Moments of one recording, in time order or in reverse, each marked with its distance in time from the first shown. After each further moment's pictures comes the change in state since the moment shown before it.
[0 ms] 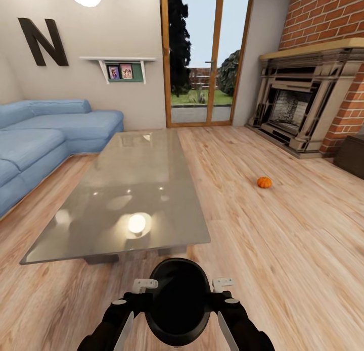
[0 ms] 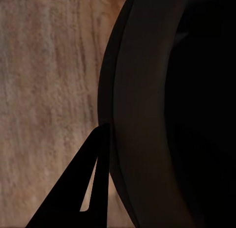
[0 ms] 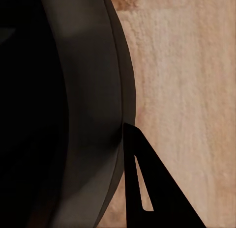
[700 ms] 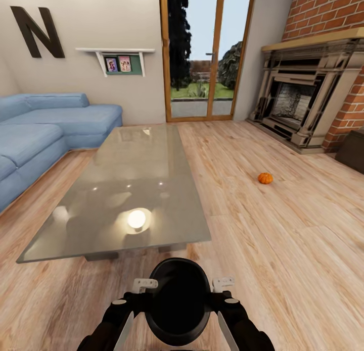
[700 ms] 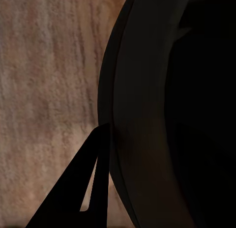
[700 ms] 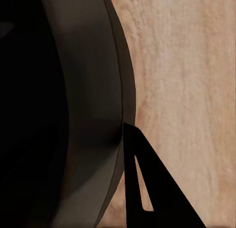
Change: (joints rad) left arm 0.000 0.000 0.000 -0.001 -0.001 0.000 -0.001; right arm 0.000 0.000 0.000 -0.001 0.000 0.000 0.000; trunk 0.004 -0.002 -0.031
